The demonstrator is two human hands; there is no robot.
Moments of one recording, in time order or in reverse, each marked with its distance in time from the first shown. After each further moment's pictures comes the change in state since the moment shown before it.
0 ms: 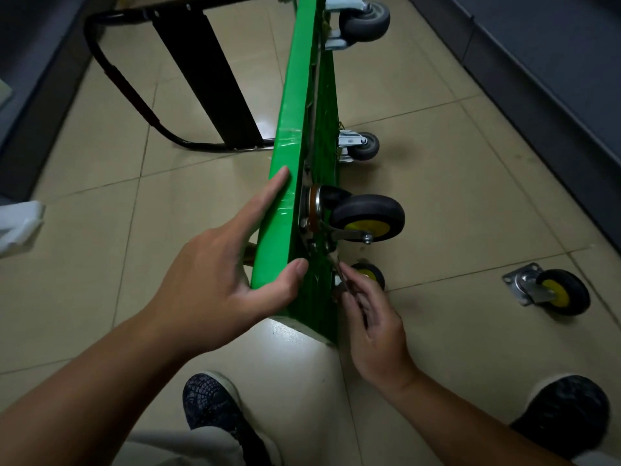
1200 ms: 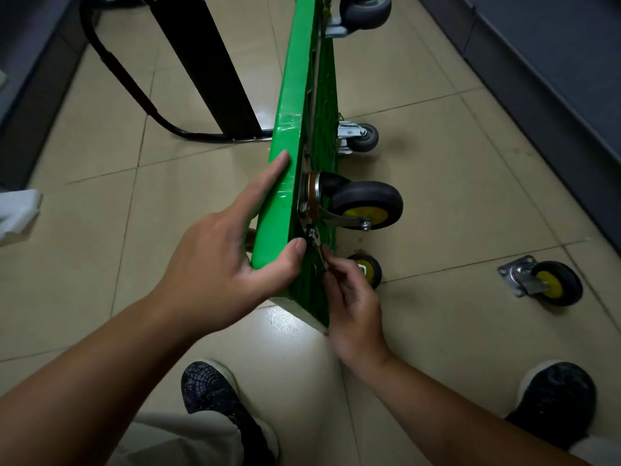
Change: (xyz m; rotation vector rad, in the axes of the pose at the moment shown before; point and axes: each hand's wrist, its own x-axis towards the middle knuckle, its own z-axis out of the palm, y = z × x) left_hand -0.001 -0.001 0.006 0.038 0.072 -0.006; right_hand 0.008 -0.024 0.029 0.339 0.050 0.170
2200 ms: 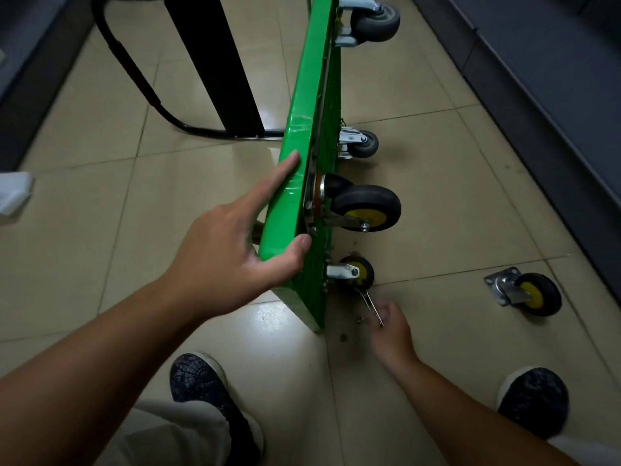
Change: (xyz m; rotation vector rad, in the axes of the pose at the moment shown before) left_hand -0.001 -0.005 0.001 0.004 0.009 0.014; right_hand -0.012 0.091 -0.111 -0.713 0.256 0.491
